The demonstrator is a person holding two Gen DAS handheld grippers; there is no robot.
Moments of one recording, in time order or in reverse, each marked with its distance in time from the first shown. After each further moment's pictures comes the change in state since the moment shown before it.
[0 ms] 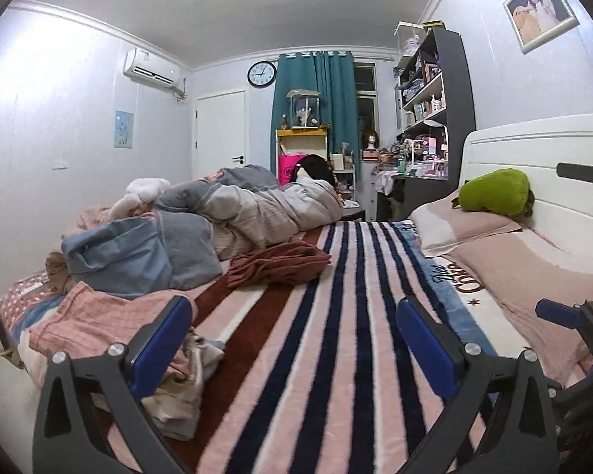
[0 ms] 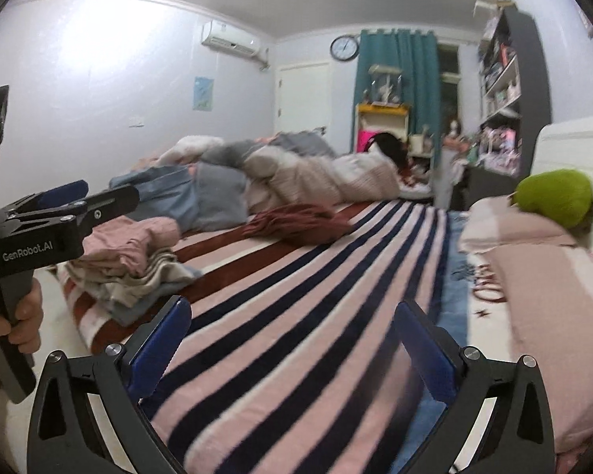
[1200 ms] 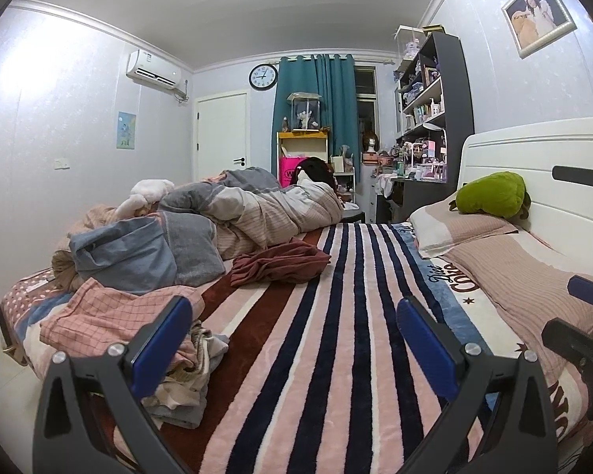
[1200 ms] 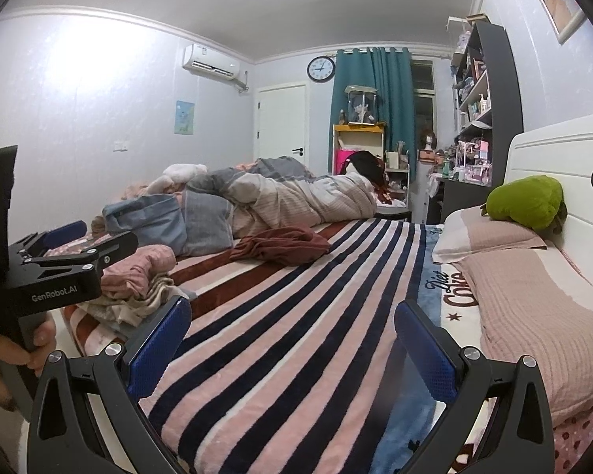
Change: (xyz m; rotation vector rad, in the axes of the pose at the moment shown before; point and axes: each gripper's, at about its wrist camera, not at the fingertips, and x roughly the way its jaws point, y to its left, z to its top) left arm -0.032 0.003 -0.003 0.000 -0.013 0.010; right arm -0.060 -0.007 0.006 0.047 -0.069 -0.053
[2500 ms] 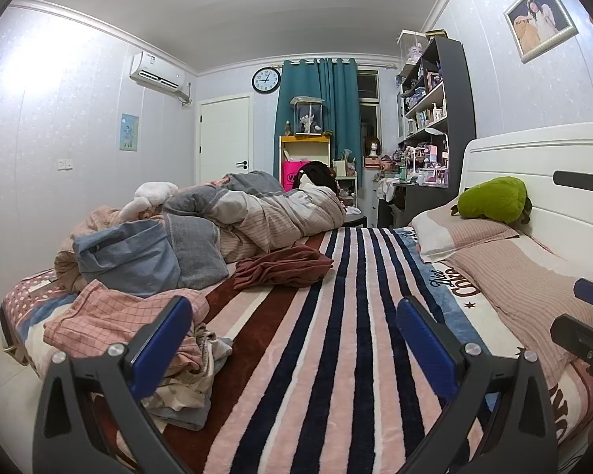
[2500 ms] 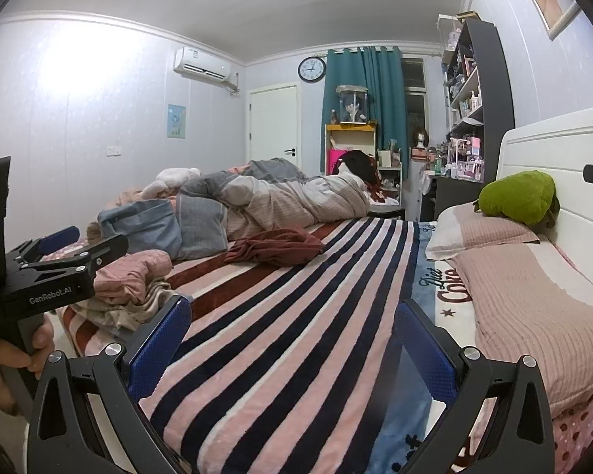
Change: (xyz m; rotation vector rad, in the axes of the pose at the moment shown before) left arm -0.002 0.000 0.000 -0.003 -0.008 0.005; right arm -0.010 -0.010 0.003 0.009 0.002 -0.013
